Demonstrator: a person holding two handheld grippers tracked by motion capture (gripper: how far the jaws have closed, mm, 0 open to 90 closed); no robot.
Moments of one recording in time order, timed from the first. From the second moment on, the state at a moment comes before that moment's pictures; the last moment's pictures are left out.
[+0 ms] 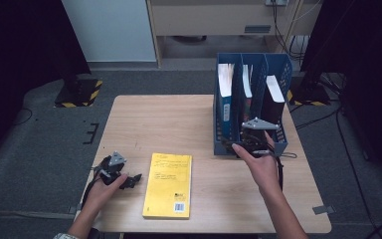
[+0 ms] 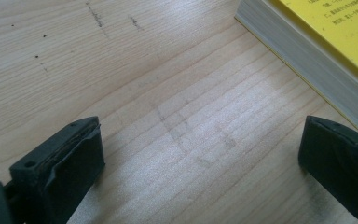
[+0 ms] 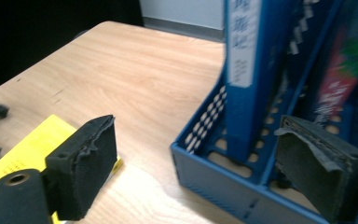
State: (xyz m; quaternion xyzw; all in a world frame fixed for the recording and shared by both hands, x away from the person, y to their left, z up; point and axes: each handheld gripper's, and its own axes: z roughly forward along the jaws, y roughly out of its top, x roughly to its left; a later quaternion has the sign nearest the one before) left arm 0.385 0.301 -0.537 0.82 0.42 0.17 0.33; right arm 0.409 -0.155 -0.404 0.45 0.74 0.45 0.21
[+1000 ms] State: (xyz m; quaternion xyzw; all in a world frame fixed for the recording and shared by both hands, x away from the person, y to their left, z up) left arm 0.383 0.301 -0.533 0.83 0.42 0.17 0.33; right arm 0.369 -0.071 -0.479 0.36 0.82 0.42 0.12
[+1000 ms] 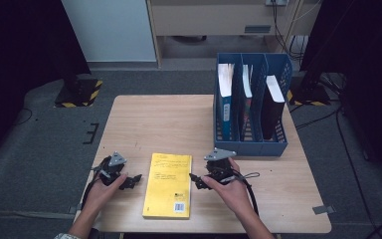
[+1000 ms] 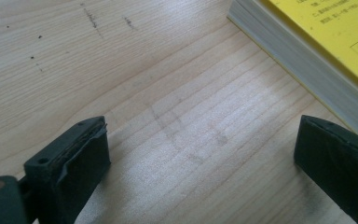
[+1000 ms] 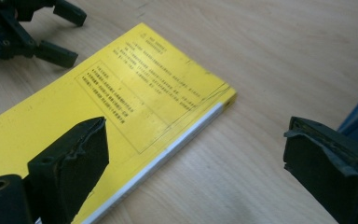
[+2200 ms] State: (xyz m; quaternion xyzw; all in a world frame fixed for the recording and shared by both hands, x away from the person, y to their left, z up) left arm 0.356 0.249 -0.525 0.85 0.35 0.07 0.39; right arm 0.363 -0.027 -0.526 0.35 0.85 0.38 0.04
